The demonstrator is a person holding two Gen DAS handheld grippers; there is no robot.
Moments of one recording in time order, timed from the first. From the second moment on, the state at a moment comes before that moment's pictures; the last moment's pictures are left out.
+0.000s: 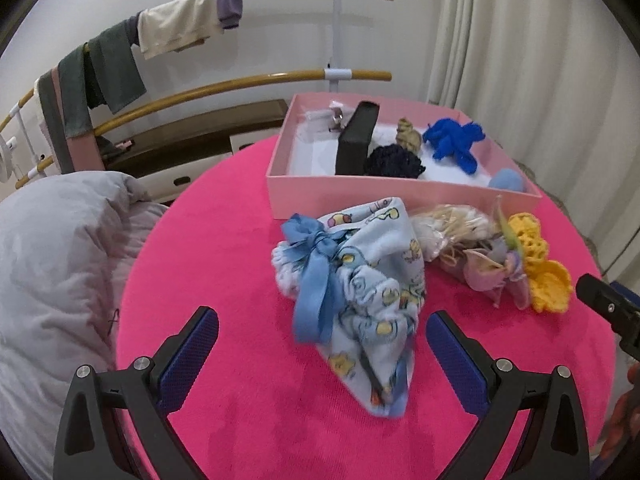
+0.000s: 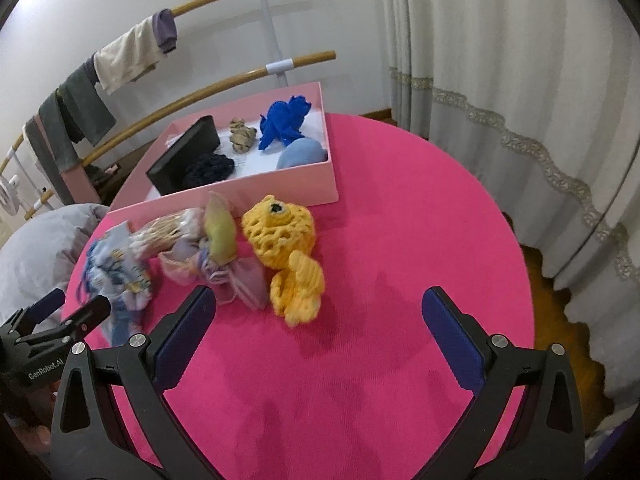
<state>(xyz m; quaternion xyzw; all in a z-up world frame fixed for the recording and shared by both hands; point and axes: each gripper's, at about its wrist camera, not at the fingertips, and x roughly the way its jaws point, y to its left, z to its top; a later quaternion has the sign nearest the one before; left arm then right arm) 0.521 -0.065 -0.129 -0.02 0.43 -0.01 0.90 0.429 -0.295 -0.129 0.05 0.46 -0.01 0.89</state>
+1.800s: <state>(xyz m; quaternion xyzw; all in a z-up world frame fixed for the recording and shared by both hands) 0.417 -0.034 -0.079 -0.02 0.37 -0.04 0.93 0.358 -0.234 -0.077 0.03 0.40 0.06 0.91</state>
